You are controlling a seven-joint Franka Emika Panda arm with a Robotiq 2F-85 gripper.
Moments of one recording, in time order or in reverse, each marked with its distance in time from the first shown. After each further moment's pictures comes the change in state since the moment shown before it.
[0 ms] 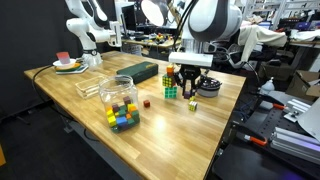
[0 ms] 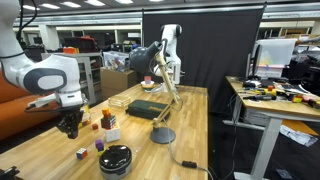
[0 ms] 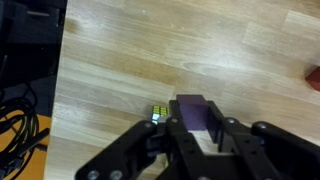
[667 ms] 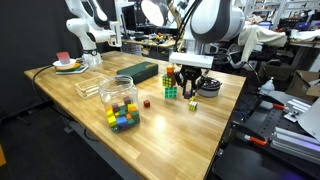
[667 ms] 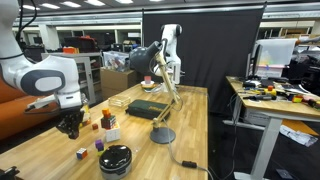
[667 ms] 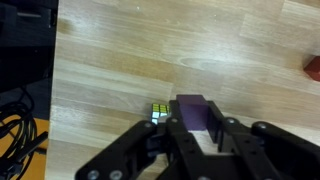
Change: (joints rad) arm -0.002 0.002 0.003 -0.019 0.014 0.048 0.018
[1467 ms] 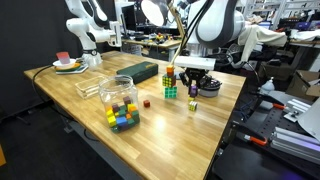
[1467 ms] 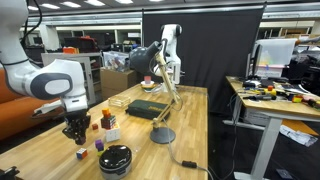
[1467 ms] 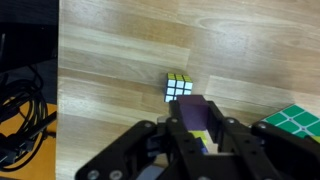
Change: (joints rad) arm 0.021 0.037 -0.112 0.003 -0.167 0.003 0.101
